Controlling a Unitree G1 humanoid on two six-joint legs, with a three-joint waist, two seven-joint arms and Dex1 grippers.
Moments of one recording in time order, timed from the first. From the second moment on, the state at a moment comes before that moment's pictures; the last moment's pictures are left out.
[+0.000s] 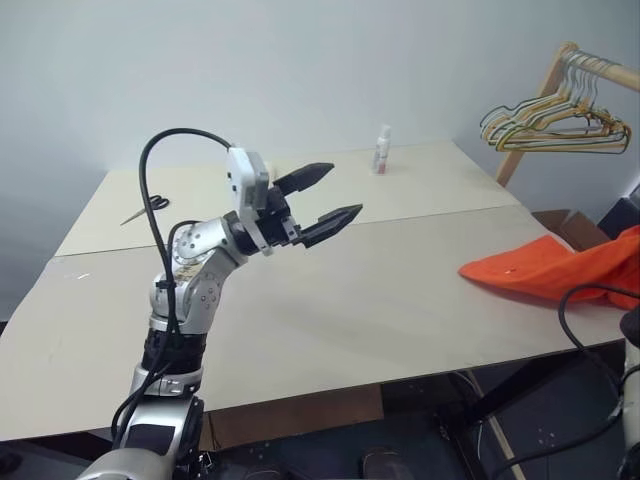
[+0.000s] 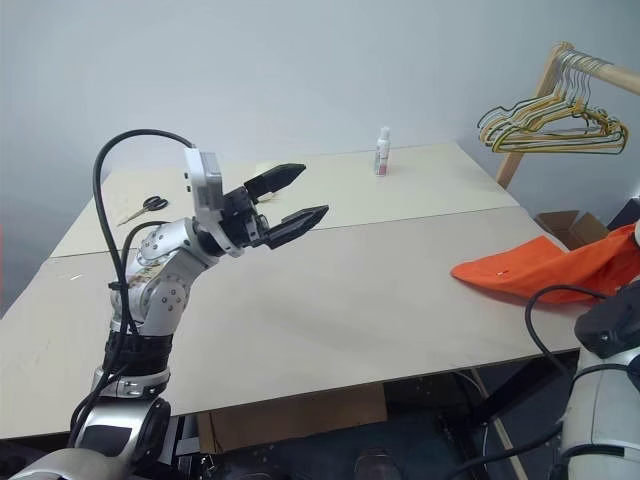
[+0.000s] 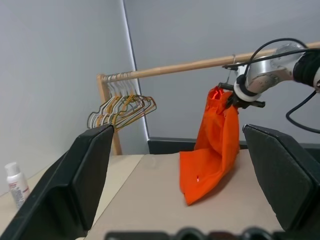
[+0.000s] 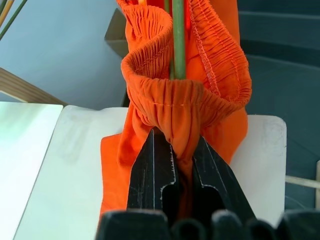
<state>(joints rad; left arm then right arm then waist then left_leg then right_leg) -0.62 0.30 0.02 -0.11 -0.57 0.35 -0.89 -1.18 -0.89 -0.83 1.04 0.24 0.75 -0.51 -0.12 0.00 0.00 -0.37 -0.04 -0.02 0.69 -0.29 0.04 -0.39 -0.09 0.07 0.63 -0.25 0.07</state>
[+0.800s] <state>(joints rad) -0.61 0.30 0.02 -0.15 -0.67 0.35 -0.95 -1.02 -0.85 -0.49 0.72 0.06 0.81 -0.62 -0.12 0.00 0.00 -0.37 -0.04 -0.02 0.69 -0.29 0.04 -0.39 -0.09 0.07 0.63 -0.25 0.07</state>
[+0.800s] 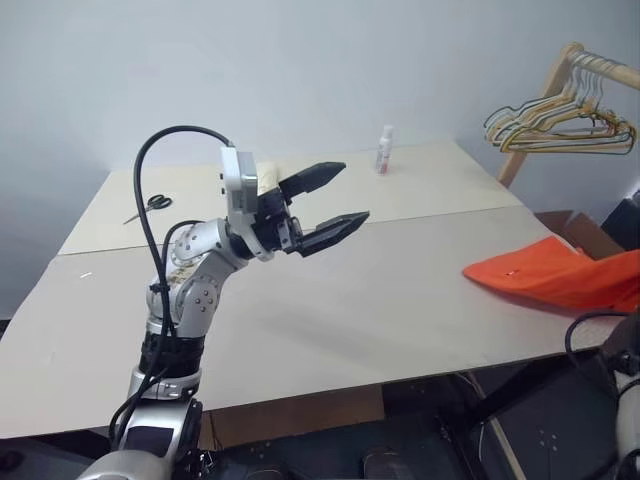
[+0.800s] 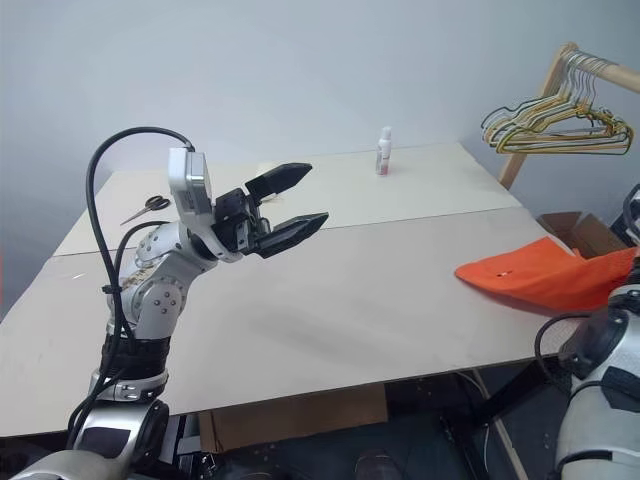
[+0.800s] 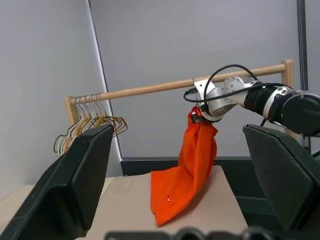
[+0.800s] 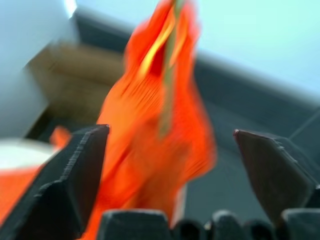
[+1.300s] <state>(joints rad) -0.58 0.38 0.02 -0.14 -0.64 0.38 -0.90 -0.72 -0.72 -0.03 0.20 -0.29 0.61 -0.47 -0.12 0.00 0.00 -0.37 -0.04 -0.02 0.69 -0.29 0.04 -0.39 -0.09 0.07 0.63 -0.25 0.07</state>
